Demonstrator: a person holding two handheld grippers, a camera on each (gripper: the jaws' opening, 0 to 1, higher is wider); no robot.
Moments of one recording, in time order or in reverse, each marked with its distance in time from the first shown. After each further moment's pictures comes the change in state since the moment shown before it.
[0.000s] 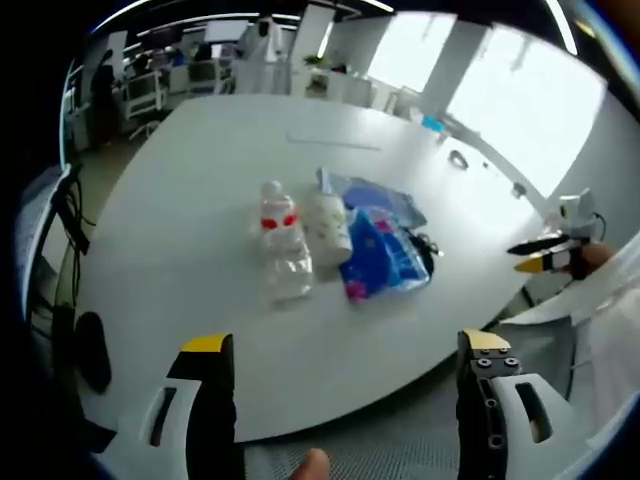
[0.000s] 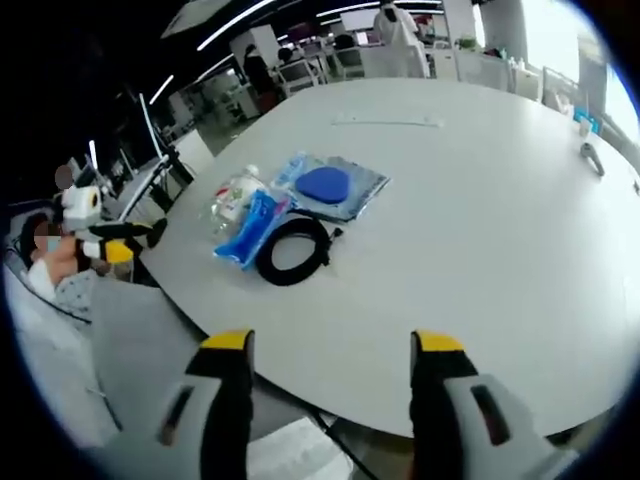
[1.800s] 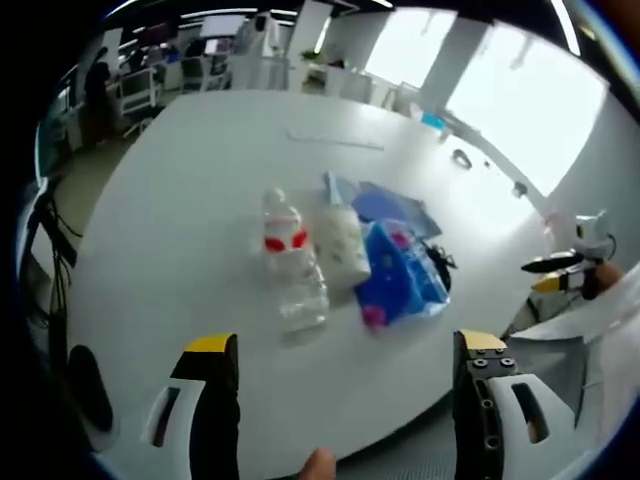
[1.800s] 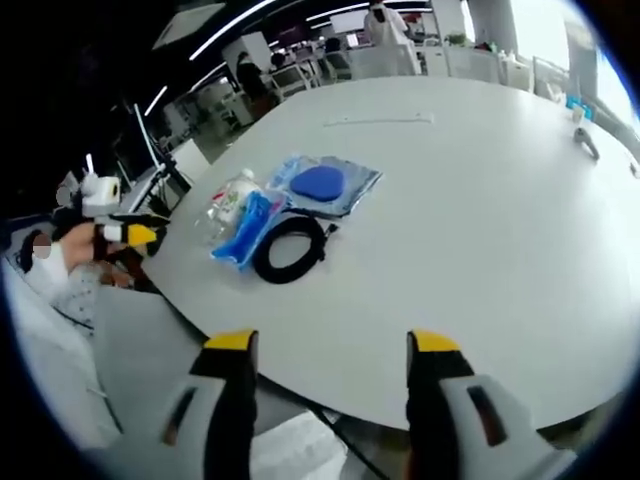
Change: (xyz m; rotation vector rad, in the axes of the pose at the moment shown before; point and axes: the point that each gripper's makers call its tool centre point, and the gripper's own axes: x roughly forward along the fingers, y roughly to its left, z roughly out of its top) left arm 0.038 0.022 0.028 0.002 0.028 -0.023; right arm -0.001 -0.005 -0.009 0.057 -0.015 0.001
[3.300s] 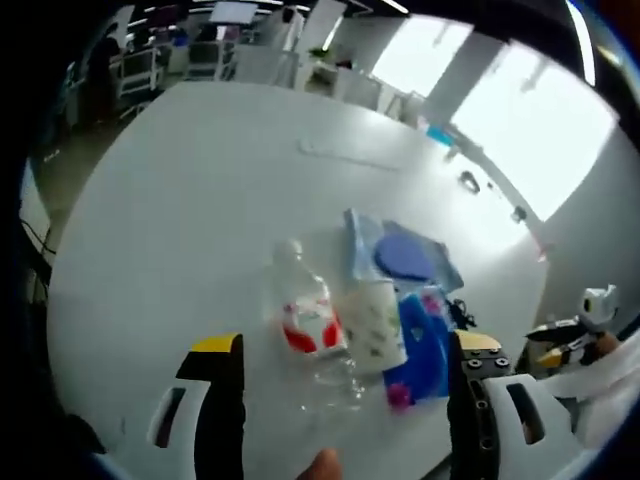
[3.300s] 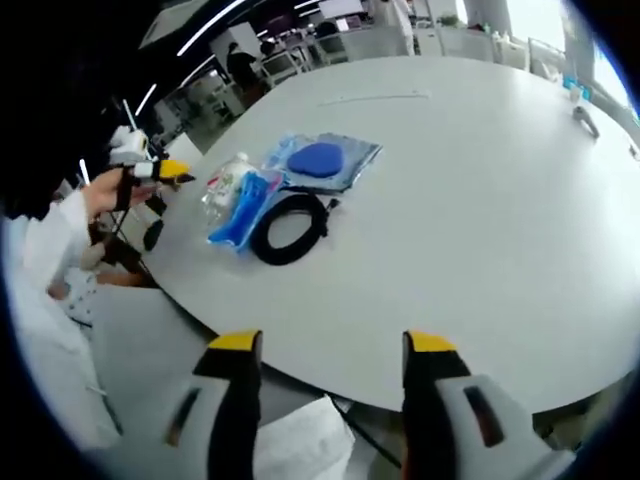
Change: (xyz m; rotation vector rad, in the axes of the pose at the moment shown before) left arm 0.060 0.036 0.075 -0.104 0.010 -0.056; right arm 0.011 0.006 -0.022 0.050 0.069 -0.002
